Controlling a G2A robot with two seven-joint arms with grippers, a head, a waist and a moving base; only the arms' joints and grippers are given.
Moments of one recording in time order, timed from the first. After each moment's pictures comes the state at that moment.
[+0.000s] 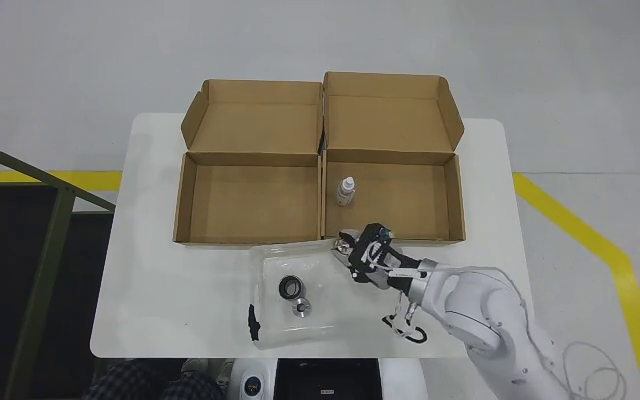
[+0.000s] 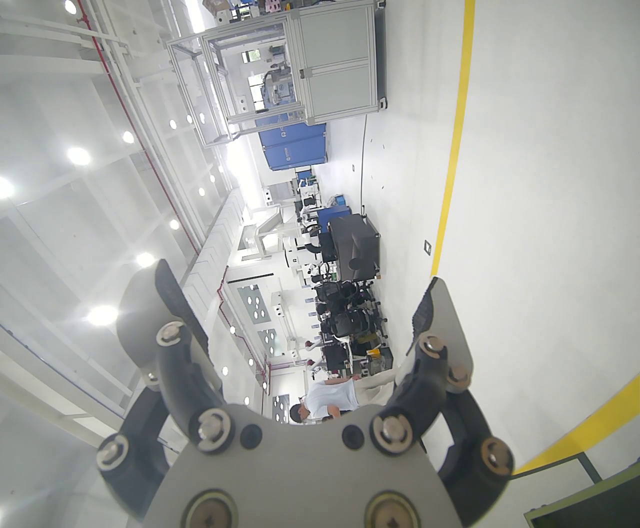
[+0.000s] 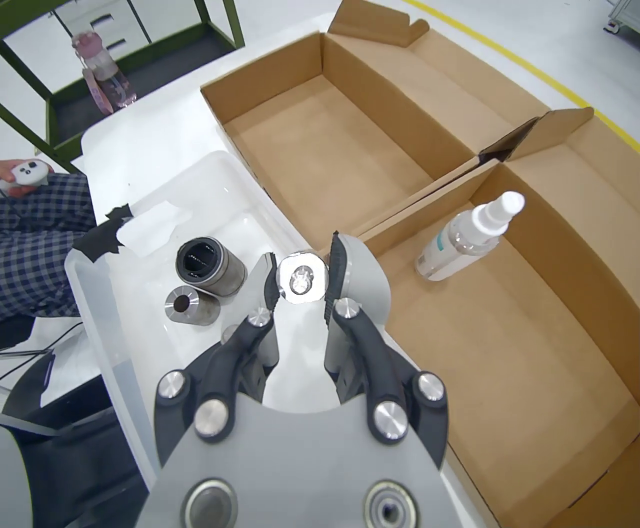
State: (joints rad) left arm -0.01 -0.37 -0.75 -1.25 2.03 -0.40 0.22; right arm -1.40 -1.08 1.16 -2.12 -1.07 -0.45 0.58
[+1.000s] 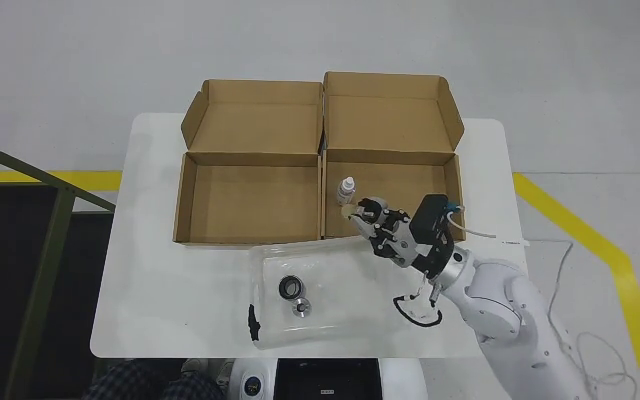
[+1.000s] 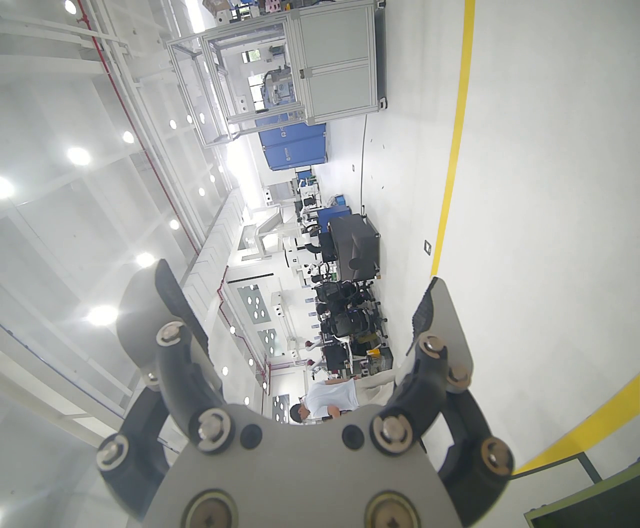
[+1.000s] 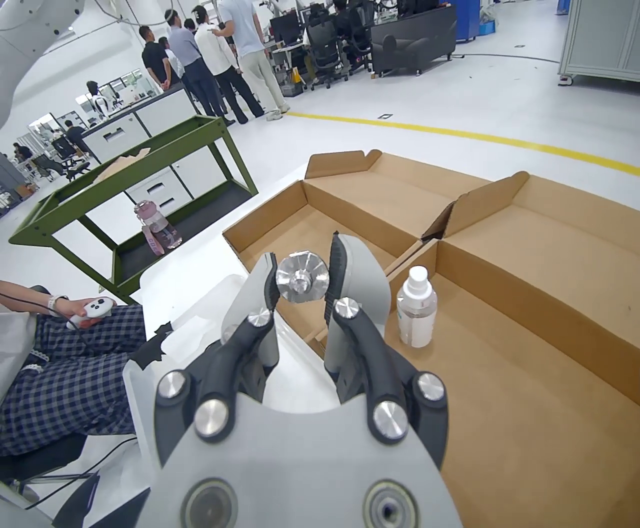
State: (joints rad) left arm -0.01 -0.37 -0.75 -1.25 2.03 -0.40 0.22; right arm -1.42 -1.09 1.27 -2.03 -0.82 -0.49 0.27
